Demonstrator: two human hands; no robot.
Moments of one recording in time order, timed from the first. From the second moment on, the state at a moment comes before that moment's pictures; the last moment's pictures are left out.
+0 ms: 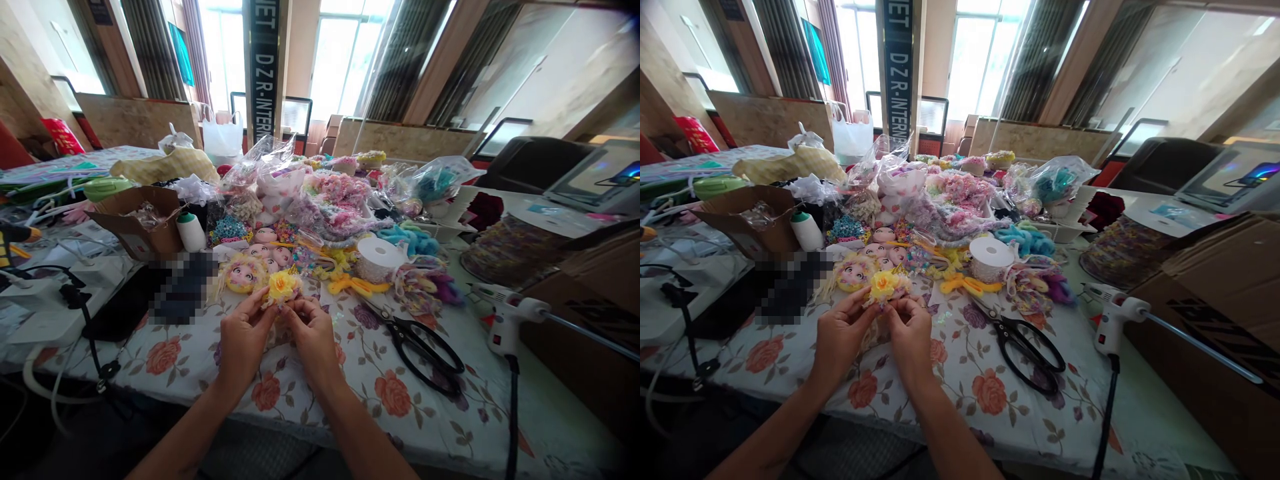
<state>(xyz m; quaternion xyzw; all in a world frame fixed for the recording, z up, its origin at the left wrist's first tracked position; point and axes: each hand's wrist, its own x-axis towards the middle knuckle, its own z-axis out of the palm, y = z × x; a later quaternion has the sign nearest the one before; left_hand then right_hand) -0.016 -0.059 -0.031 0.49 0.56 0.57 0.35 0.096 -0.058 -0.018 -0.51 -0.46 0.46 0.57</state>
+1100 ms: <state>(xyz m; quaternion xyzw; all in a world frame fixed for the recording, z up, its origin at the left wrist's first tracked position) -0.018 -0.055 -0.028 0.41 0.49 0.61 0.47 0.096 -0.057 -0.019 -0.51 -0.44 0.47 0.57</state>
